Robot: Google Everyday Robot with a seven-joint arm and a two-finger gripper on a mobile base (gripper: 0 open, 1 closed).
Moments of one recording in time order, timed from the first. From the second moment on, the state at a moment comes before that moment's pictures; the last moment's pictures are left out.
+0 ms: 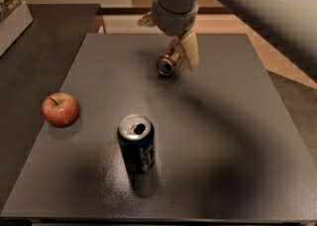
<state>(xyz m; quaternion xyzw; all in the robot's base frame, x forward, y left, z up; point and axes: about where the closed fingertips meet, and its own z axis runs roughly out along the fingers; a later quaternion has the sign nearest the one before) 0.617 -0.031 0.915 -0.90 0.38 -0.13 0.12</state>
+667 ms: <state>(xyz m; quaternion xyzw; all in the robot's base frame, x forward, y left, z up) 0.661 -0.044 0.900 -0.93 0.33 -0.14 0.07</state>
